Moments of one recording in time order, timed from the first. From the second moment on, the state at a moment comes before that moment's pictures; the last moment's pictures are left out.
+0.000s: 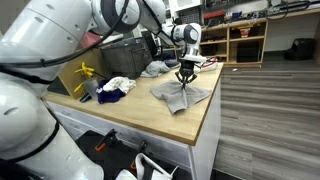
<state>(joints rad) -0.26 0.93 0.02 -1.21 -0.02 1.61 -0.70</state>
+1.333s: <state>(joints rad) -0.09 0.51 0.07 -1.82 -0.15 1.83 -0.77</state>
